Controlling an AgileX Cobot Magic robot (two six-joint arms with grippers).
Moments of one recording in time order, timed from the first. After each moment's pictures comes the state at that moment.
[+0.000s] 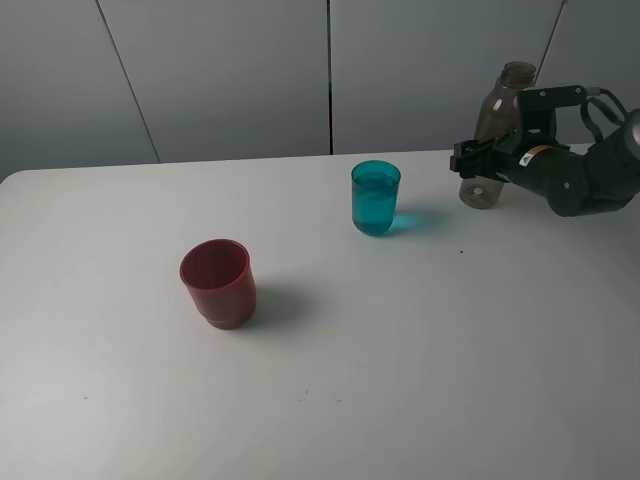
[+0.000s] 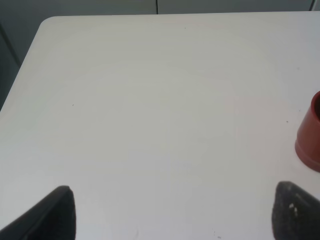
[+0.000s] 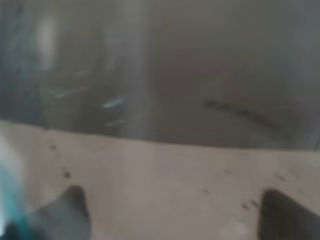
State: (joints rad) left arm 0.03 0.00 -0.51 0.02 1.09 -0.02; right arm 0.05 2.16 -0.95 -0.09 -0.71 0.05
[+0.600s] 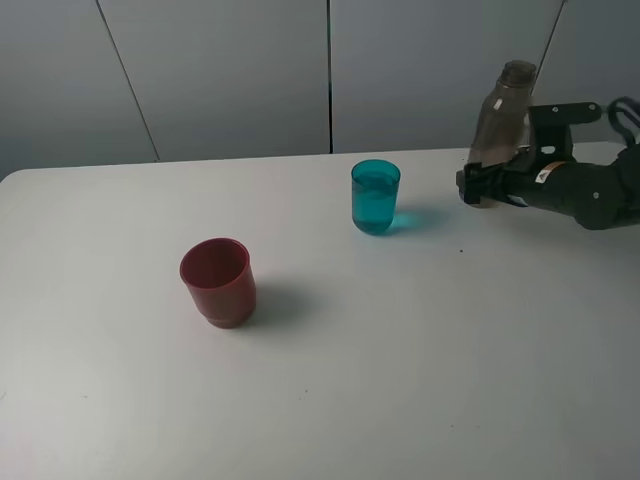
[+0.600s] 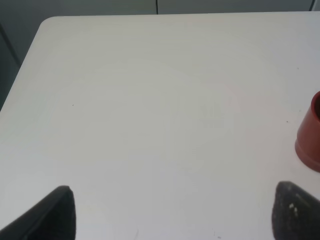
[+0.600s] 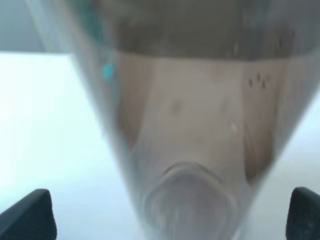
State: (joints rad) left arm 0.03 0.00 -0.51 0.02 1.09 -0.02; right arm 0.06 2.01 -0.76 -0.10 -0.59 0.08
